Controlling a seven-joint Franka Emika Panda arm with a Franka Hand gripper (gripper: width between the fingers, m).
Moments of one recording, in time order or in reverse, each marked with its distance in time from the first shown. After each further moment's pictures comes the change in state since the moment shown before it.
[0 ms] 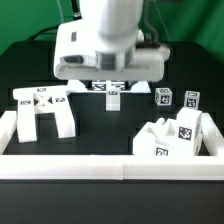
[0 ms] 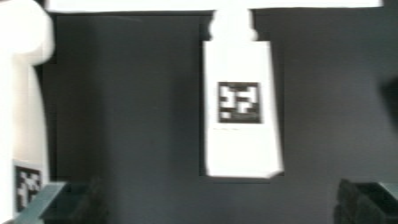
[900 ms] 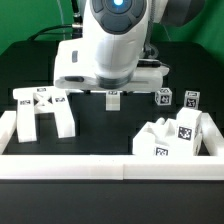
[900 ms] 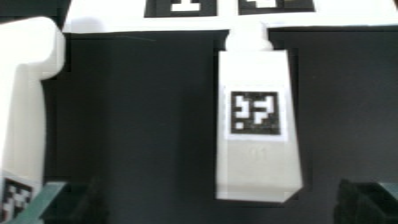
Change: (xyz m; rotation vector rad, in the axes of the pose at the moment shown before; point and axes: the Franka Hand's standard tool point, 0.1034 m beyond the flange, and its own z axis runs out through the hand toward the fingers) arm 0.004 -0.005 0.013 -0.009 -0.129 -0.080
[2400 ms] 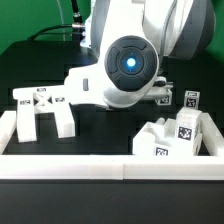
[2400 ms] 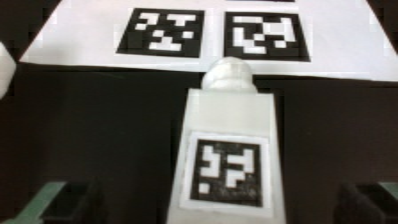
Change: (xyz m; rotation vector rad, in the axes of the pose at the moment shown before) arm 0.002 -0.010 0.040 -0.004 -0.192 -0.004
